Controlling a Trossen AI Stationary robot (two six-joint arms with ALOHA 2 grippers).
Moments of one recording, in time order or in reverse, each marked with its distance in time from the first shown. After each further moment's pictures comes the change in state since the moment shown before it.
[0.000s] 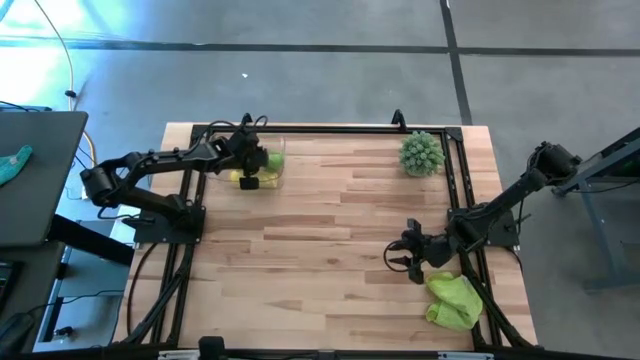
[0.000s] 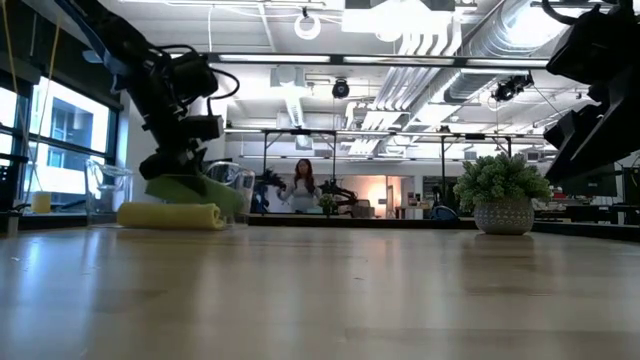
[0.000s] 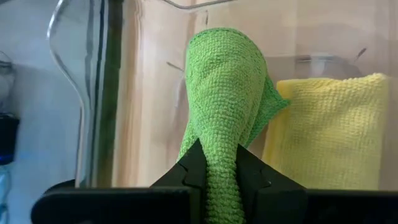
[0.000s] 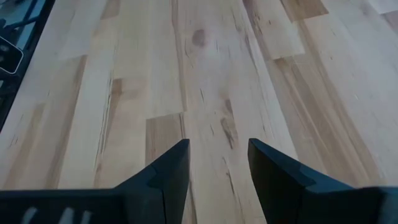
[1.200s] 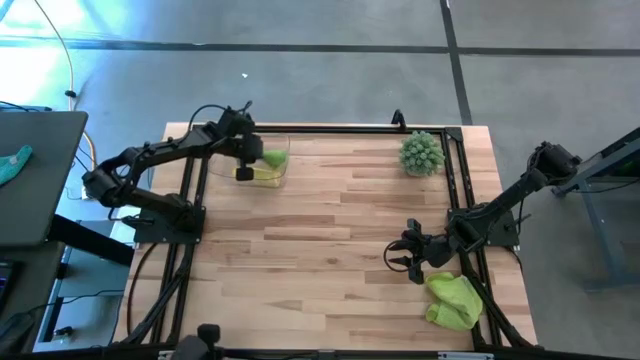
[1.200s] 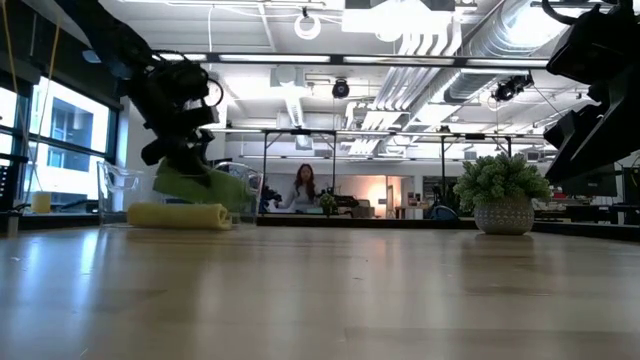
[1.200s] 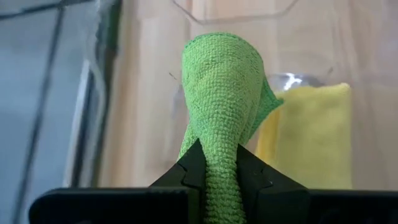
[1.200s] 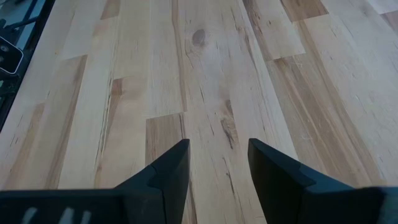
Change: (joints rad) left arm 0.222 0.015 0.072 -0.058 0.395 0.132; right arm 0.000 0.000 0.000 0.000 0.000 0.000
